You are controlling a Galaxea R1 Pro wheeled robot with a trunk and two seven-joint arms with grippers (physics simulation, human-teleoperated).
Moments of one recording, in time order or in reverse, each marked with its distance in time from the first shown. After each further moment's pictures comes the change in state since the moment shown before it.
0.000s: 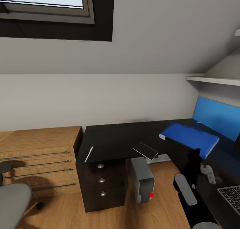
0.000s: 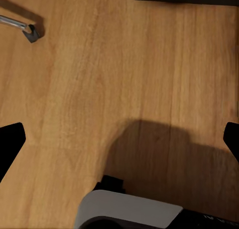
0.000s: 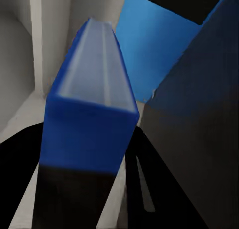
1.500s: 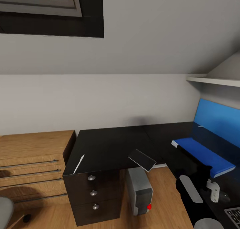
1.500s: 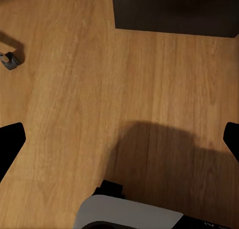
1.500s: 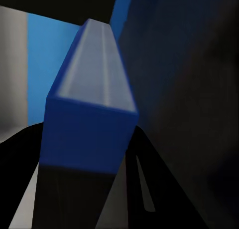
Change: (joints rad) left arm 0.000 -0.006 -0.001 0.034 0.002 -0.069 0.004; right arm -0.031 -0.032 -0.020 0.131 -0.349 -0.172 -0.028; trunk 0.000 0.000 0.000
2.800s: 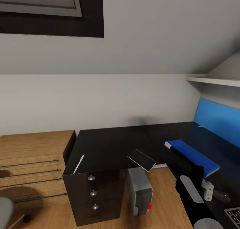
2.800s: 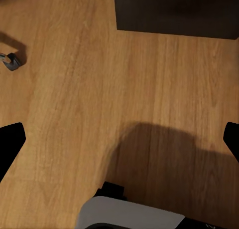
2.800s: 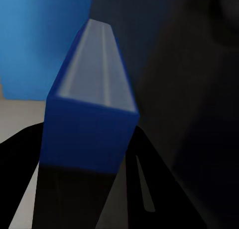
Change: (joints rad) left arm 0.000 0.003 0.003 -0.002 0.002 -0.003 0.000; right arm 0.000 0.004 0.000 0.006 -0.100 0.140 -0.010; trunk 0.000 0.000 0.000
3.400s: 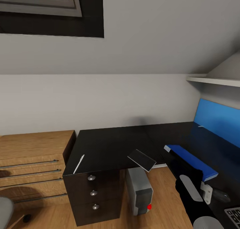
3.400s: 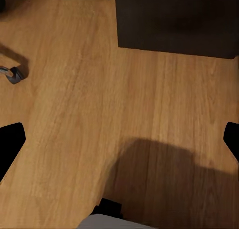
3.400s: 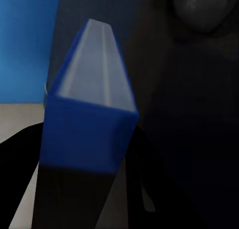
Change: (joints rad) left arm 0.000 0.000 0.005 -0.006 0.002 -0.061 0.001; right arm -0.016 -0.003 0.000 0.031 0.002 0.007 -0.113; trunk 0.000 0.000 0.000
